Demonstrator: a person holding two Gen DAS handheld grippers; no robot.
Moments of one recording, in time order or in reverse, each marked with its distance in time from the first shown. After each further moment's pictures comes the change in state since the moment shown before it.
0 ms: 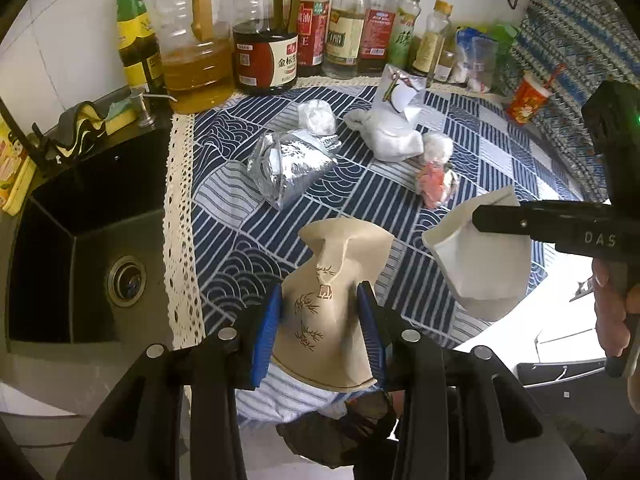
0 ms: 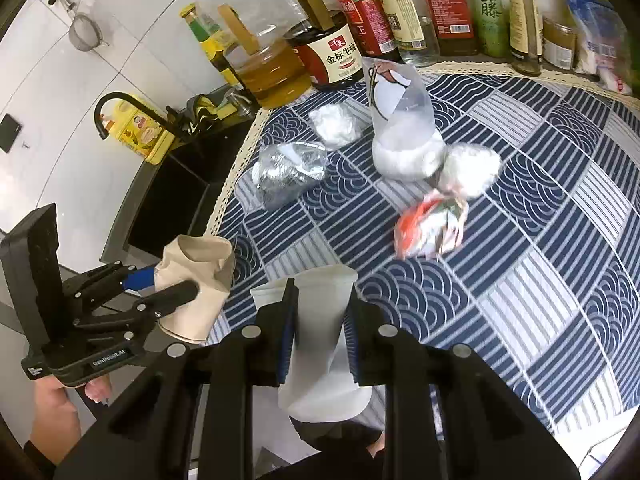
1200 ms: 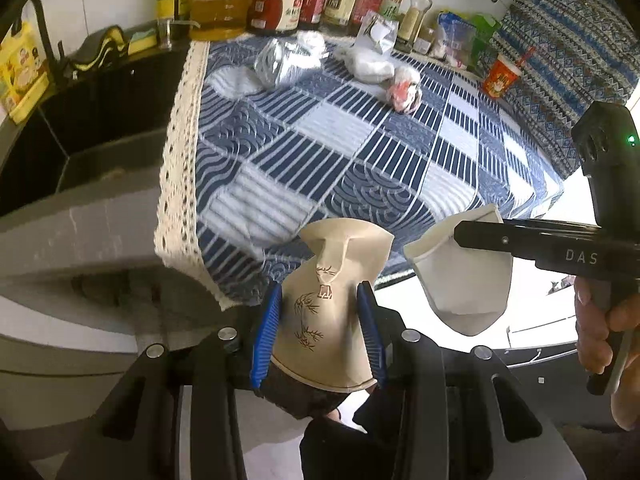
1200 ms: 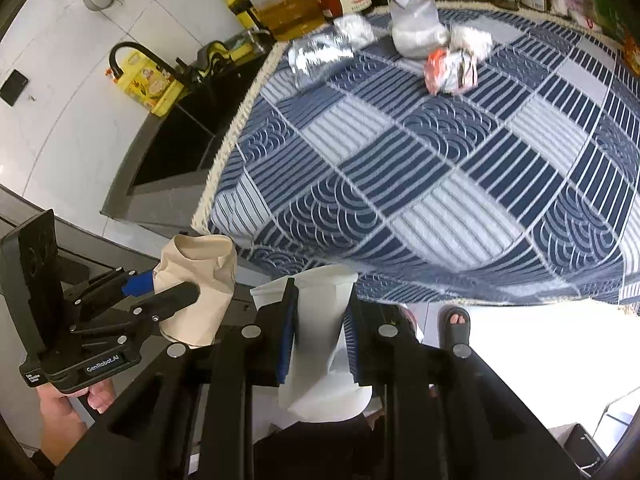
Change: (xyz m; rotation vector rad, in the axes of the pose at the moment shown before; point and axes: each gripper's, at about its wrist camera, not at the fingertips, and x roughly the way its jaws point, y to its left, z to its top) left arm -0.028 -0.004 -0.139 -0.083 0.029 -0.091; right arm 0.006 0.050 -0.134 0.042 0.071 -0.024
